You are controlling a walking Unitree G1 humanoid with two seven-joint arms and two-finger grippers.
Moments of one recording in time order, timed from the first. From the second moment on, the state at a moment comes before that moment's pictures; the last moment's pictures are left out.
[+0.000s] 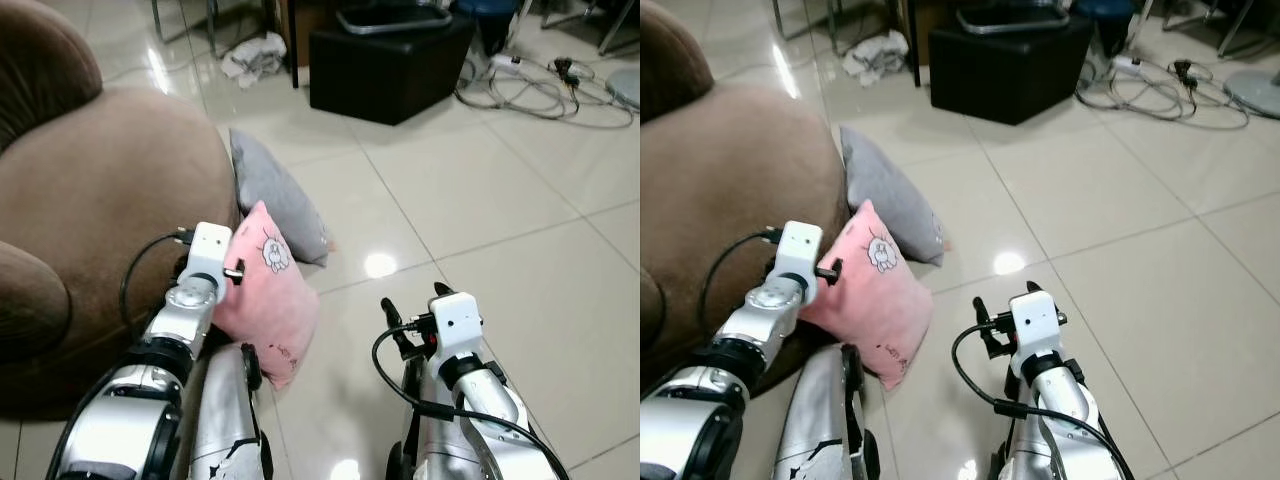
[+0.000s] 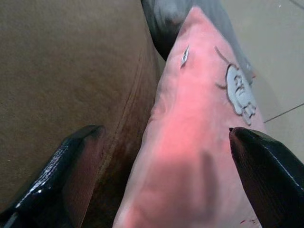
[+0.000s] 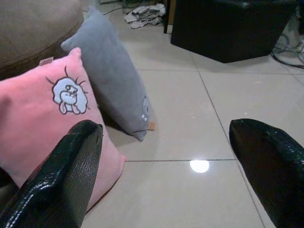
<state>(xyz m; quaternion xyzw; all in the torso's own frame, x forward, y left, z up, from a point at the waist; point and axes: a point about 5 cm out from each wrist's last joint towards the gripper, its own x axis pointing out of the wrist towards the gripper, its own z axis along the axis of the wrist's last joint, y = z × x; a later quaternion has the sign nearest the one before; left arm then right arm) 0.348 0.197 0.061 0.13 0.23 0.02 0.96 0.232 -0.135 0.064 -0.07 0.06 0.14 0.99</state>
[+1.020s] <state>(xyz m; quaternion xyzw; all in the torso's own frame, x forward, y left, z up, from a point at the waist) 0.370 0.229 0.105 0.31 0.15 0.06 0.94 0.209 -0.118 0.097 -0.10 0.03 0.29 0.95</state>
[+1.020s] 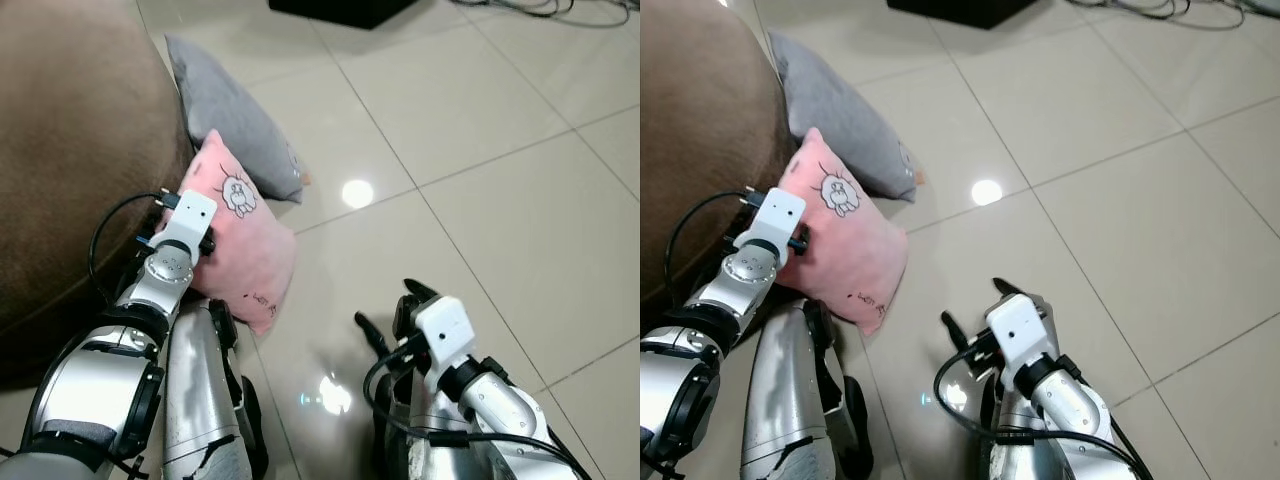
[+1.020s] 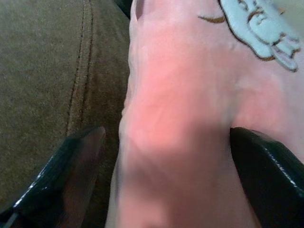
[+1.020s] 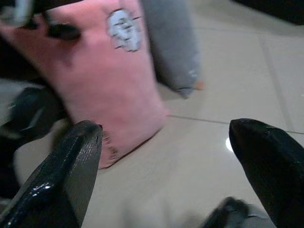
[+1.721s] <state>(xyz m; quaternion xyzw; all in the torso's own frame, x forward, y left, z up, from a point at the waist) 0.369 0.230 0.102 0.33 0.17 0.05 0.93 0.204 -0.117 0.102 -0.11 0.04 0.34 0.93</state>
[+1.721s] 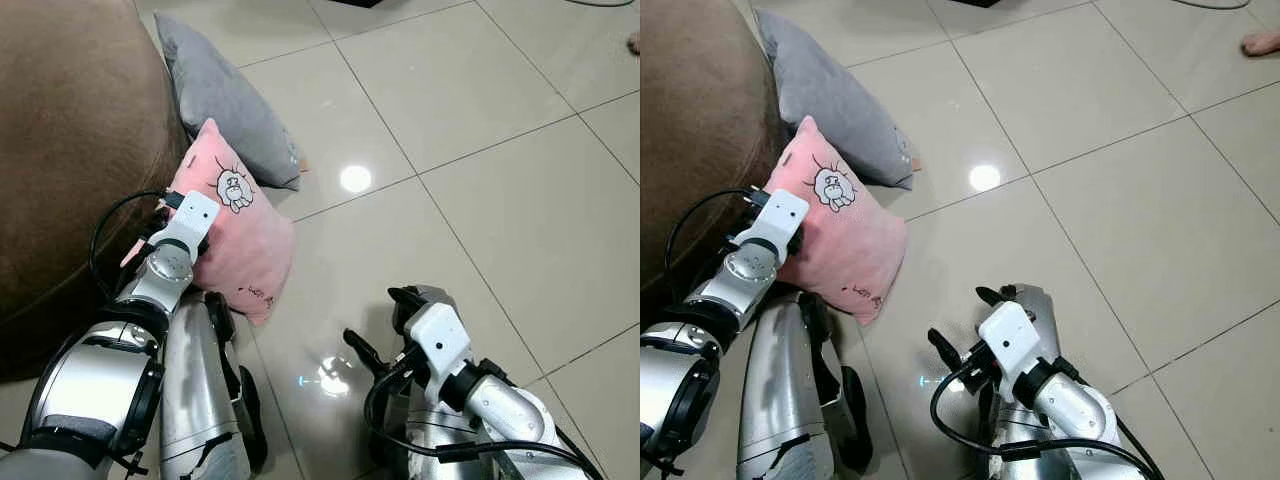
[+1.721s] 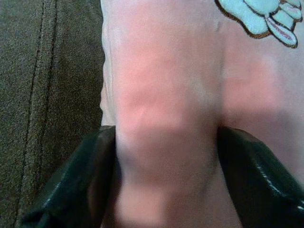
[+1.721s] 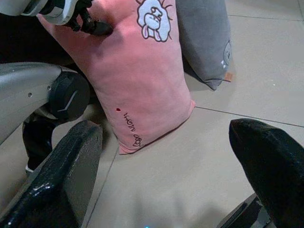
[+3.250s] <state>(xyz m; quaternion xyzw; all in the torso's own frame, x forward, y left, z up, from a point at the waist) 0.371 0.201 0.095 0.19 0.17 -0.01 0.97 0.237 -0.128 0.108 -0.12 -0.02 0.25 0.96</state>
